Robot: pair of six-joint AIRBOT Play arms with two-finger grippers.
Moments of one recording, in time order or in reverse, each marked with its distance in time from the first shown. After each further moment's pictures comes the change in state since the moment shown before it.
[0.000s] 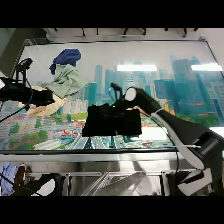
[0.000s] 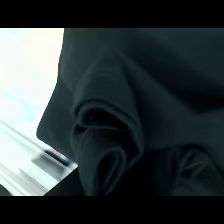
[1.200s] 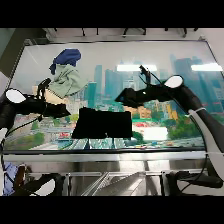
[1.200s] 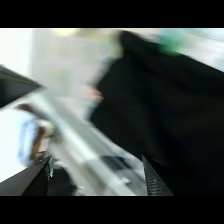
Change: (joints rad) left arm -0.034 -0.058 -0.274 -0.256 0.131 0.142; right arm -0.428 0.331 -0.243 0.285 0.208 -0.373
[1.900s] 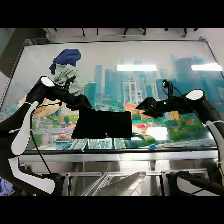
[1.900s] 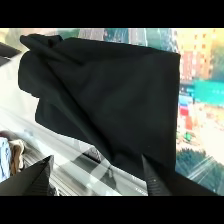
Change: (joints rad) left arm -0.113 -0.514 0.363 -0.102 -0.090 0.015; right arm -0.199 0.113 -0.225 -0.054 0.024 -0.007
